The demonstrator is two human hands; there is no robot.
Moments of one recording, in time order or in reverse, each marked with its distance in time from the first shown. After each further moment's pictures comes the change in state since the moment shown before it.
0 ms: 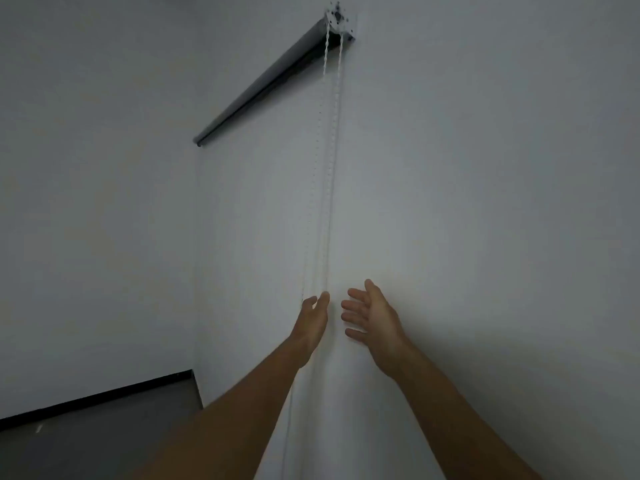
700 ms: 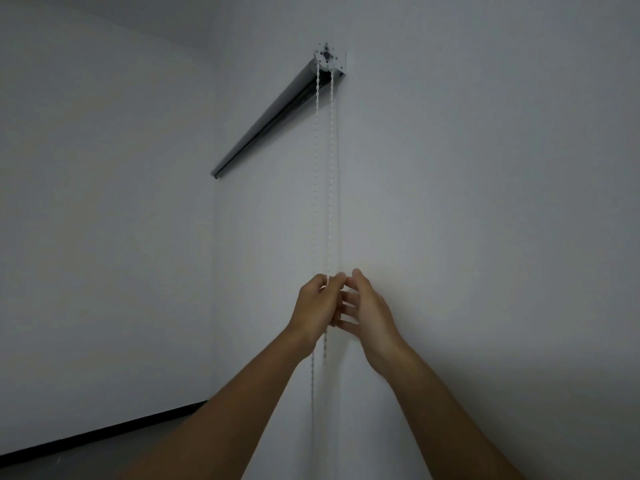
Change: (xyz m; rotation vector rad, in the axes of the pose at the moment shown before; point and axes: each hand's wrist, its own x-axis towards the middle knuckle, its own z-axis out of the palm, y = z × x) left_hand -0.016 0.088 0.000 -0.128 0.101 0.345; right_hand 0.010 -0.048 0.011 0.027 -0.084 -0.239
